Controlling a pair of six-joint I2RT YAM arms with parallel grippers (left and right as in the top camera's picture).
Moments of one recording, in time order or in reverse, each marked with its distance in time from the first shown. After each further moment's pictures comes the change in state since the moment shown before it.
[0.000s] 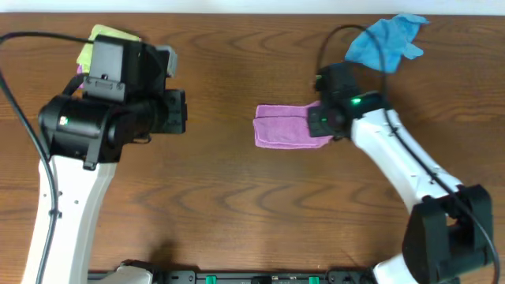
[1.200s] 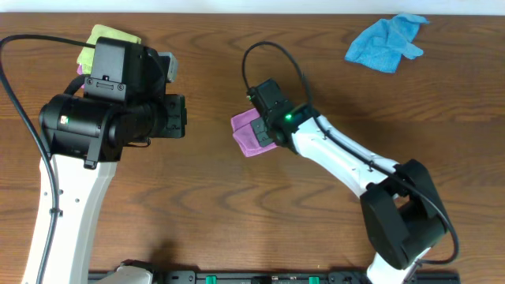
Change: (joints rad) left arm 0.000 0.003 0.000 -0.032 0.000 0.008; right arm 0.287 0.176 0.065 0.179 0.077 -0.042
